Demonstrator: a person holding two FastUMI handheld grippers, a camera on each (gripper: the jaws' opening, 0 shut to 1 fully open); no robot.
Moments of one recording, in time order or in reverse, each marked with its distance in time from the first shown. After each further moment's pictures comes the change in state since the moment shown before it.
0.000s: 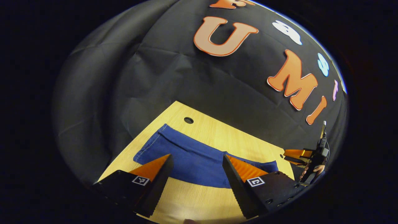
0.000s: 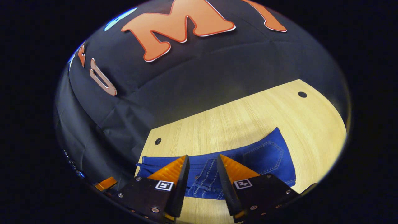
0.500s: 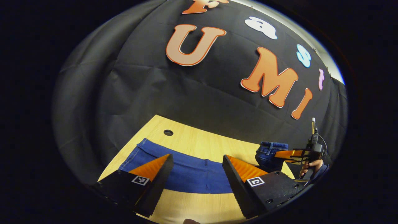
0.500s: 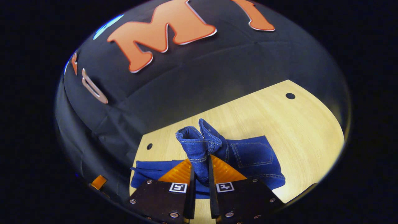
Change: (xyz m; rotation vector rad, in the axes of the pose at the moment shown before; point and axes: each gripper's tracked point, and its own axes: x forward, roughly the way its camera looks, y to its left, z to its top) left arm -0.015 -0.078 0.025 0.141 -0.113 -0.098; right arm 0.003 -0.036 0.002 0.007 0.020 -0.065
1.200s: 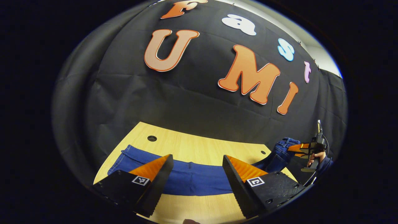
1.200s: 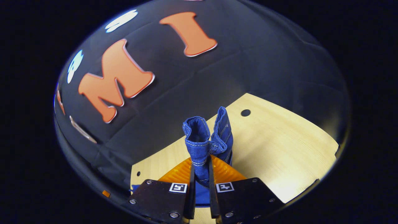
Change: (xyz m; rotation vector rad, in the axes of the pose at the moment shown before) left arm -0.006 -0.074 0.008 0.089 -0.040 -0.114; right arm -0.077 -0.153 0.083 0.217 -0.193 -0.123
